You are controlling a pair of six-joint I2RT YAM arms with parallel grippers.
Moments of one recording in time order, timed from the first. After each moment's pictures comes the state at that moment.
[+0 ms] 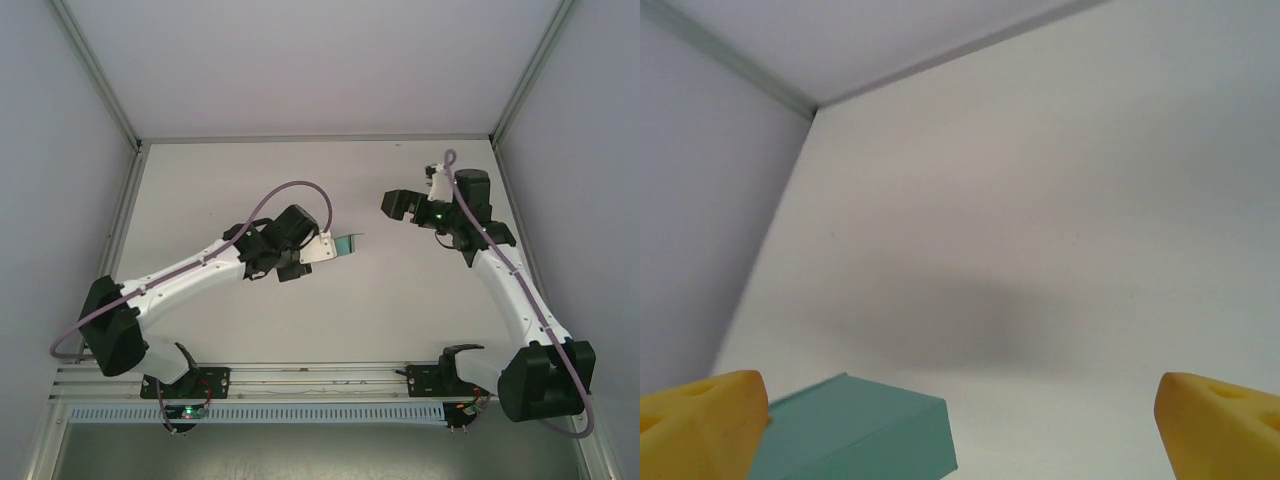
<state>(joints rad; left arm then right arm) -0.81 1.49 1.21 -0.79 -0.03 0.54 0.09 1.17 0.95 -0.38 -0.58 0.34</state>
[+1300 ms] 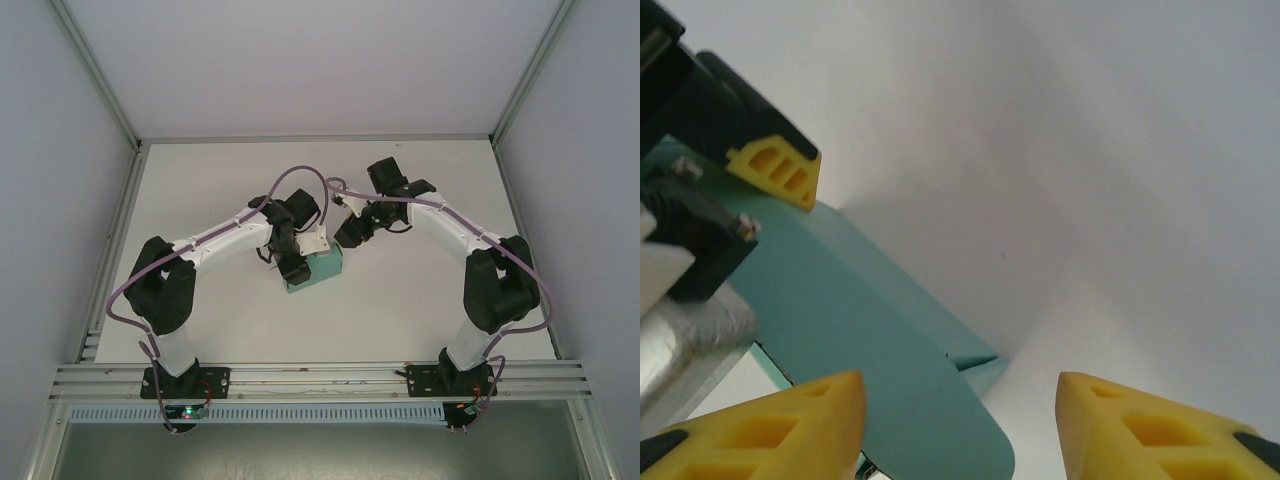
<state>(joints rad) -0.65 1.78 1.38 -1.02 0.23 0.48 0.40 1.70 1.29 -0.72 -0.62 -0.44</state>
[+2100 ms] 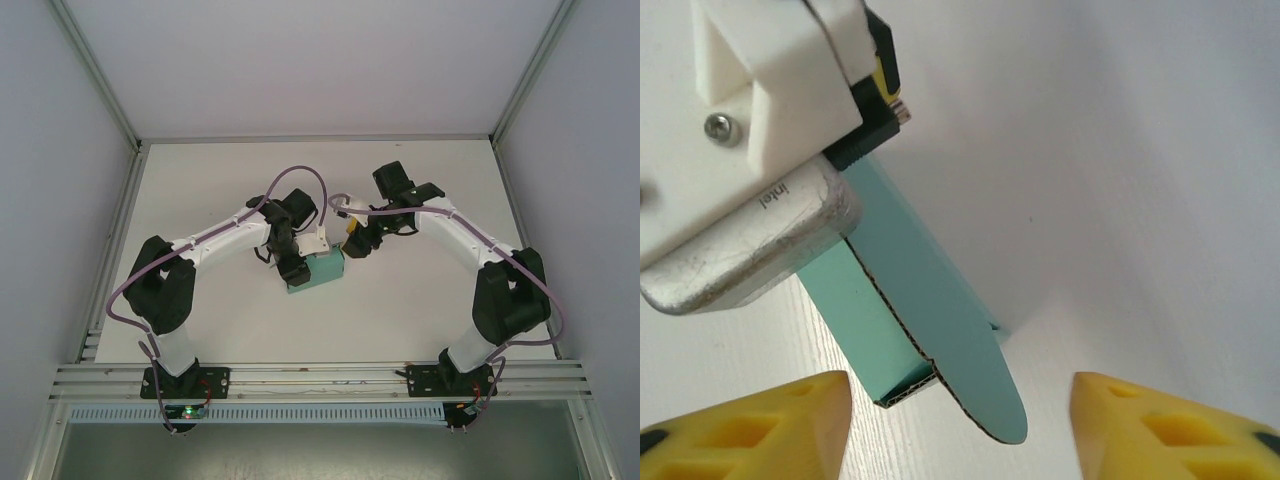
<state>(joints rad) -0.63 1.78 1.37 -1.01 0.30 0.52 0.40 1.62 1.25 -0.81 -0.61 -0.66</state>
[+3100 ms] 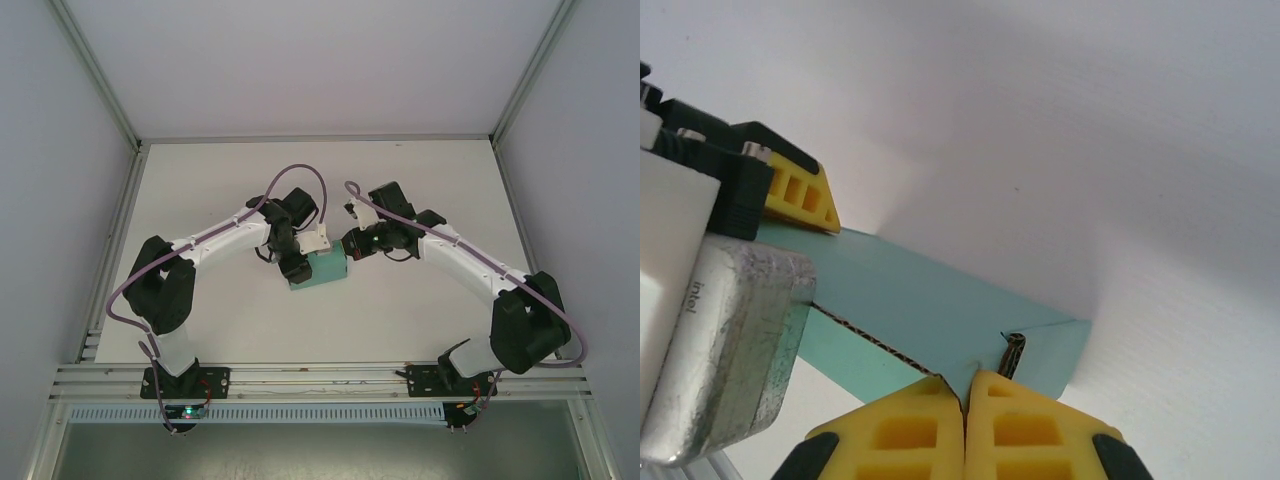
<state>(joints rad) -0.63 1.78 1.37 -0.97 0.28 0.48 0.50 1.44 1.02 -0.54 -0.42 0.22</state>
